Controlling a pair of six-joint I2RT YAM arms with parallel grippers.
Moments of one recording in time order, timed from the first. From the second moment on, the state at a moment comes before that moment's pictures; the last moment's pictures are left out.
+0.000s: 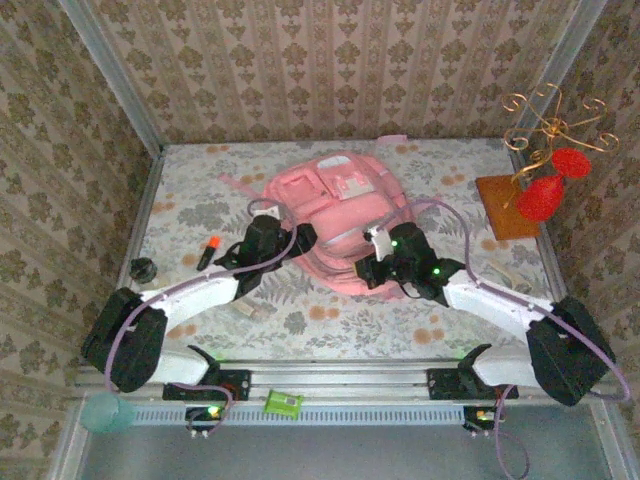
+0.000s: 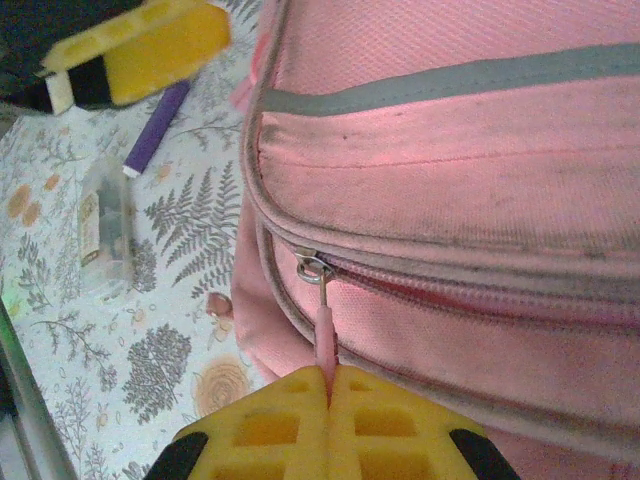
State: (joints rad) left arm -0.65 1.35 0.67 0.15 0.03 -0.81; right arm 0.56 1.25 0.63 -0.05 -0.32 0.26
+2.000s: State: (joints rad) left arm -0.74 1.67 0.84 0.25 0.14 -0.81; right arm 0.76 1.52 0.67 0.26 -0.04 0.50
